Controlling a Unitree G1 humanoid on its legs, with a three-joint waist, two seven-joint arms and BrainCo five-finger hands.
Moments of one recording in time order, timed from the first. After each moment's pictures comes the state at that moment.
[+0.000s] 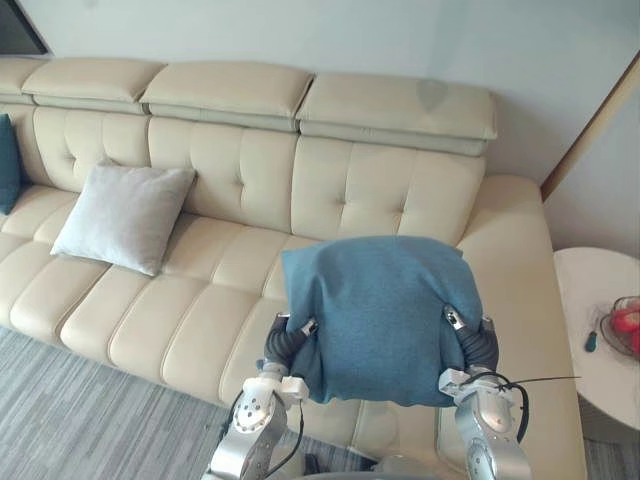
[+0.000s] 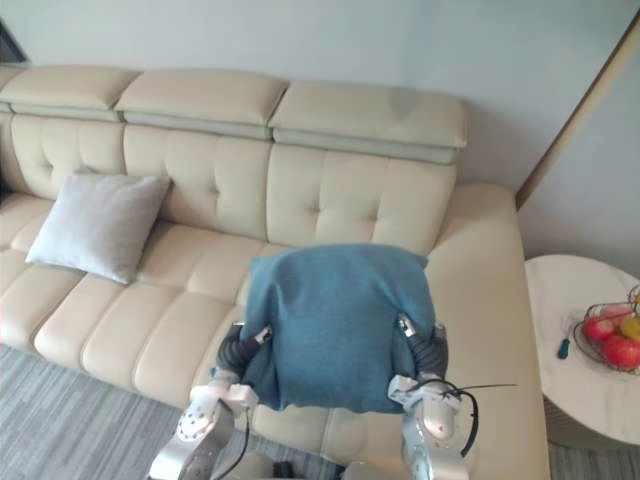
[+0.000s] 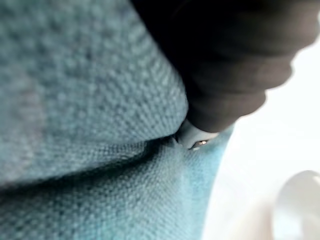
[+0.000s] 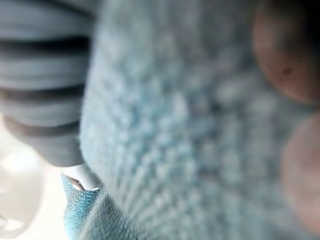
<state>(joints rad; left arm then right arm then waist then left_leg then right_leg) 0.22 0.14 -0.42 -0.04 -0.42 -0.14 0.17 0.26 -0.08 -0.01 -0.08 0.28 -0.17 -0.20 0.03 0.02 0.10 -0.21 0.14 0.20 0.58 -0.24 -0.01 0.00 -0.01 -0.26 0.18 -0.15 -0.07</state>
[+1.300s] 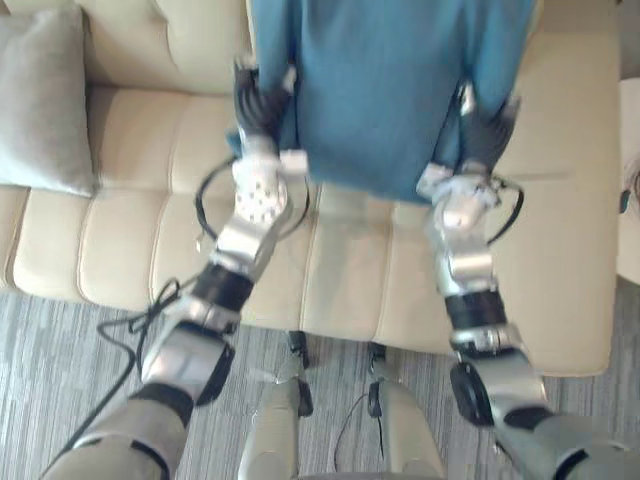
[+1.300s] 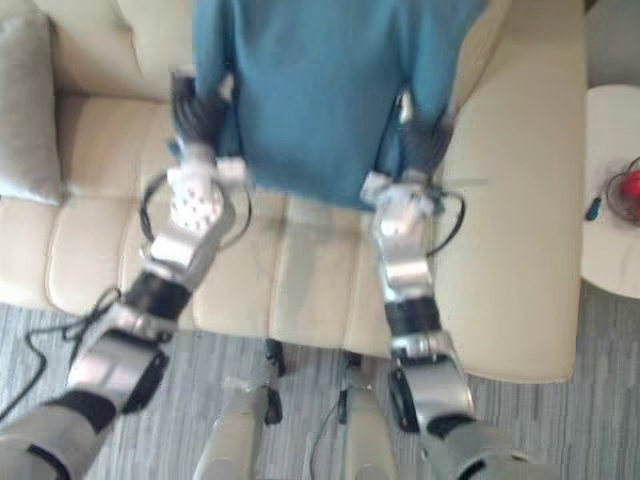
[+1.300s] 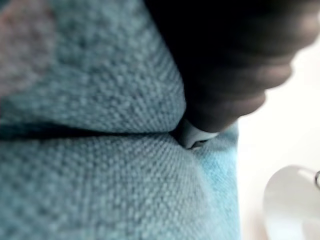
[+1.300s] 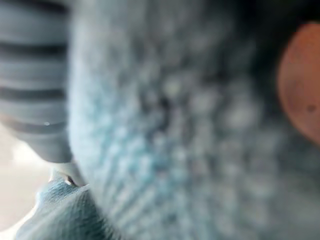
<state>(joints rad) -1.09 0.24 -0.25 0.47 -0.31 -0.20 0.58 -0.98 -0.14 -0.07 0.43 0.04 -0.16 -0.63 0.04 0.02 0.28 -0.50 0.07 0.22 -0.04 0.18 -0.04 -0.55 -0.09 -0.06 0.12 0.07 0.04</state>
